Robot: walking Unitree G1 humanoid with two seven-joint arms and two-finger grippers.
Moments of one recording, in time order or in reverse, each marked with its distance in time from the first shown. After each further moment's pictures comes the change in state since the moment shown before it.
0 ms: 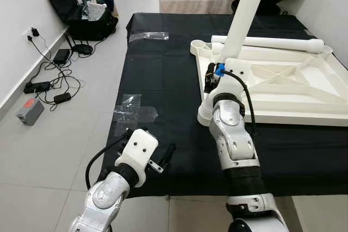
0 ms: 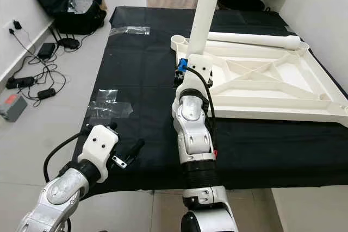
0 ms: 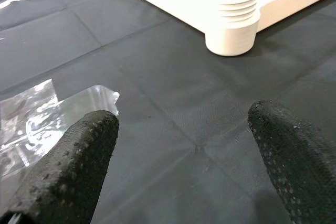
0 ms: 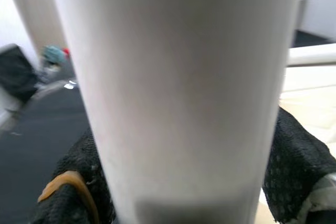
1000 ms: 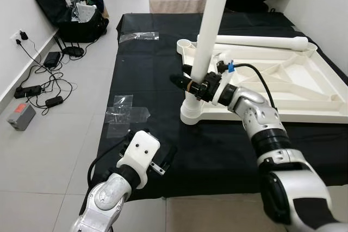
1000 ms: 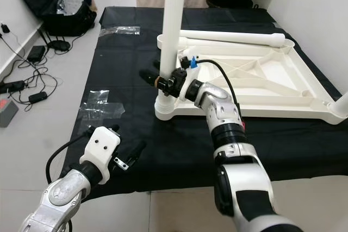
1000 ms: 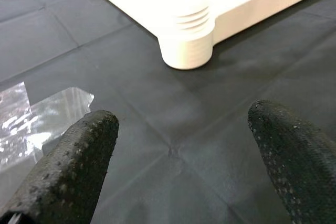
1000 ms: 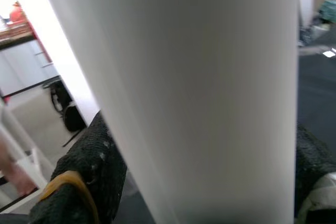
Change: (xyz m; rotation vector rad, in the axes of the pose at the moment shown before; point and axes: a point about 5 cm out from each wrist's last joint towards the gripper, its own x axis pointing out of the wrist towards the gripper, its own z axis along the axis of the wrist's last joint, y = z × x) left arm -0.001 -0.005 -0.004 -0.009 0.015 -0.014; right arm 0.036 -0.019 0.009 0.130 0.186 1.088
